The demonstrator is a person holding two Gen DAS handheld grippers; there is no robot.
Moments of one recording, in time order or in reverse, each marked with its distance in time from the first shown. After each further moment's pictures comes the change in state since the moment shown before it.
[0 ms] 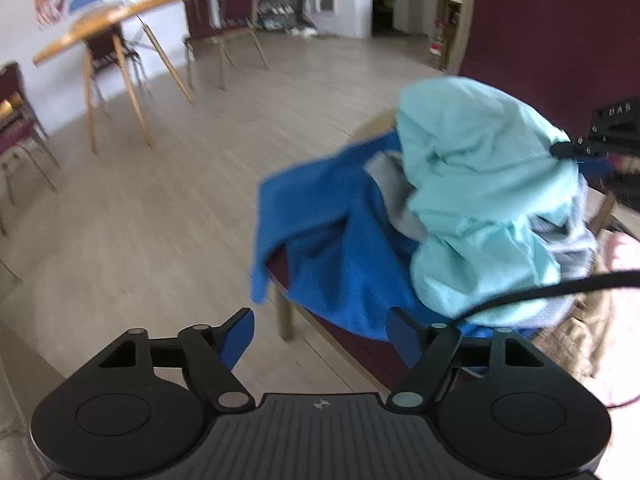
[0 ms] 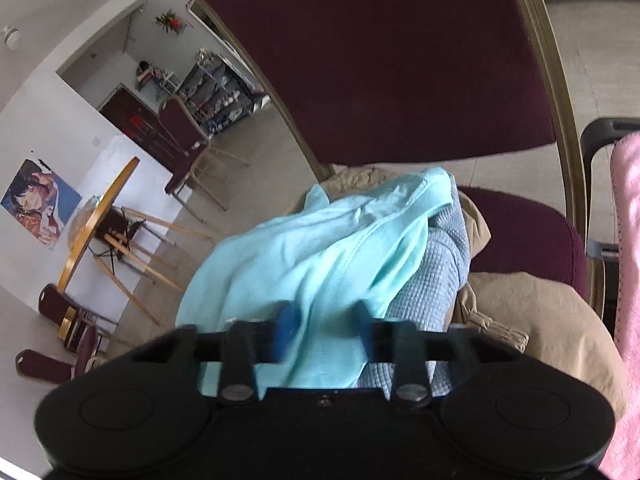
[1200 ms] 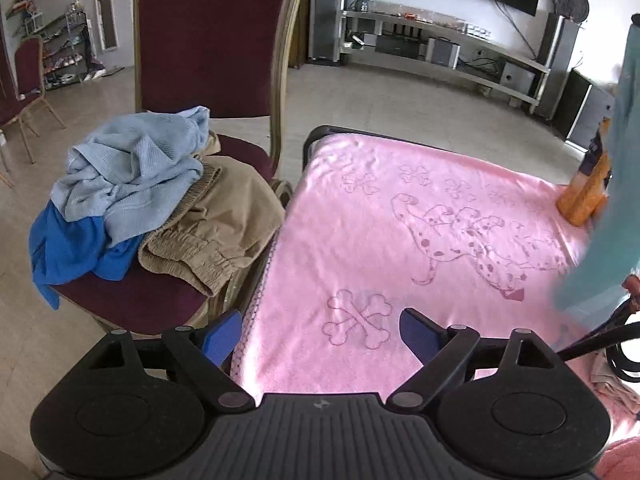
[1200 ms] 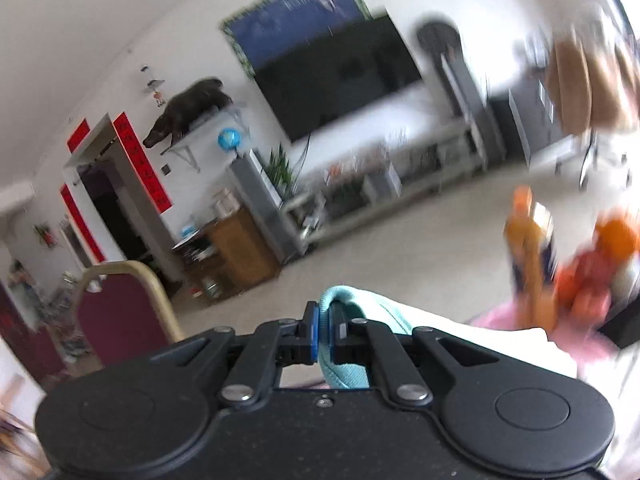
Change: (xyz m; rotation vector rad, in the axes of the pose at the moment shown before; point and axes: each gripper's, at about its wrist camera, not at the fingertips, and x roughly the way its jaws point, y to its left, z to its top) left arm -0.161 -0.223 -0.128 0.425 -0.026 -0.384; right arm -0.472 -0.113 0.008 0.166 -0.697 -0.406
